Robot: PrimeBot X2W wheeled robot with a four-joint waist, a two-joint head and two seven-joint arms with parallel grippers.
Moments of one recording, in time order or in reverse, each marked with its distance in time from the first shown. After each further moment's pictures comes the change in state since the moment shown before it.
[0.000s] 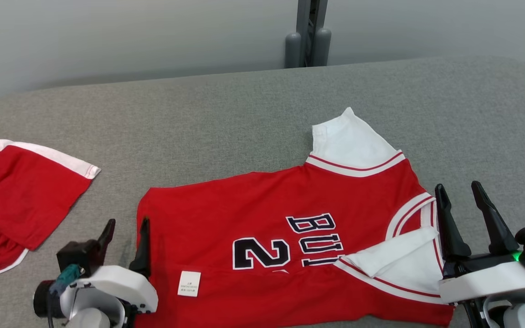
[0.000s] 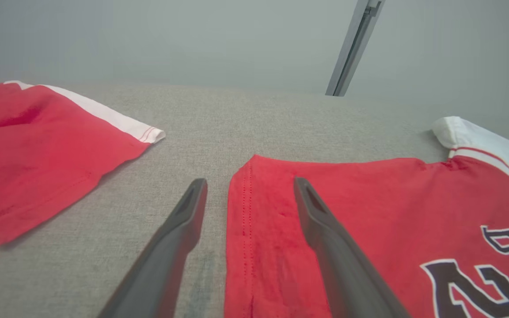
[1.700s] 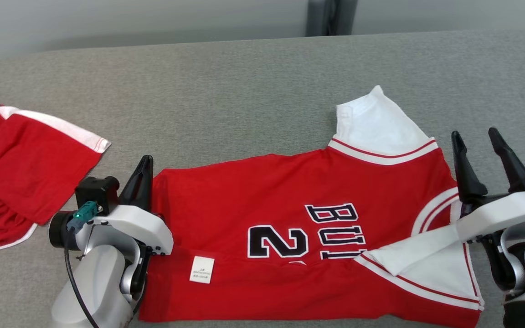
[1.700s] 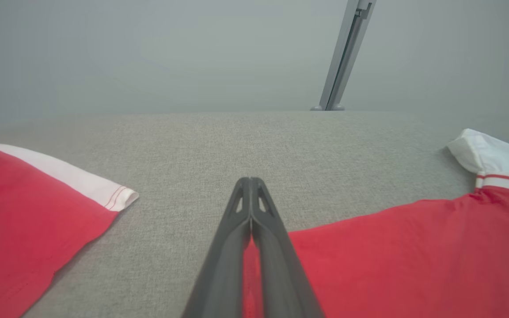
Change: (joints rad) left arm -0.319 -0.052 -0.038 0.244 0.071 -0.097 -0.024; right arm -0.246 -0.060 -0.025 0.131 -0.020 0.000 0.144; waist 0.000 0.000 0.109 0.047
